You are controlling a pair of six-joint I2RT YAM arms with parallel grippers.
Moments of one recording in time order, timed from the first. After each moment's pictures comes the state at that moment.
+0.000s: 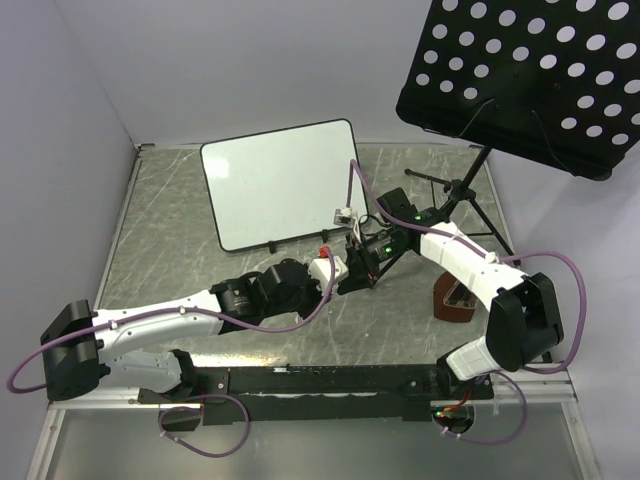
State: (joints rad) left arm -1.13 1.21 0.81 -0.13 -0.07 -0.08; right arm 0.47 1.45 1.09 -0.80 -1.08 -0.39
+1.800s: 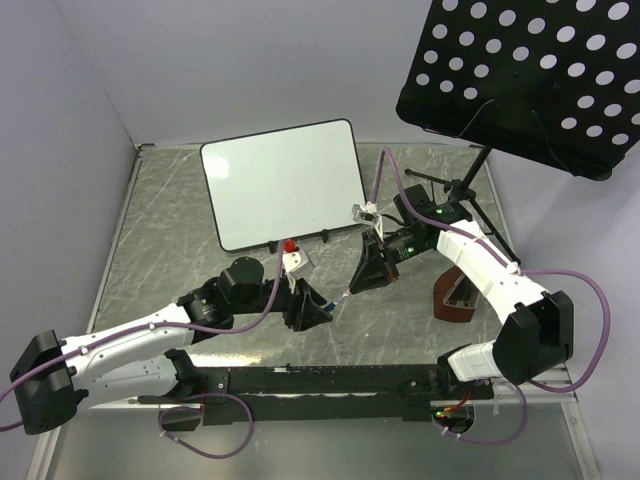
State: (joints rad) left arm -0.98 0.98 0.59 0.14 0.39 -0.32; right arm 0.38 1.37 1.17 -1.11 -1.27 -0.68
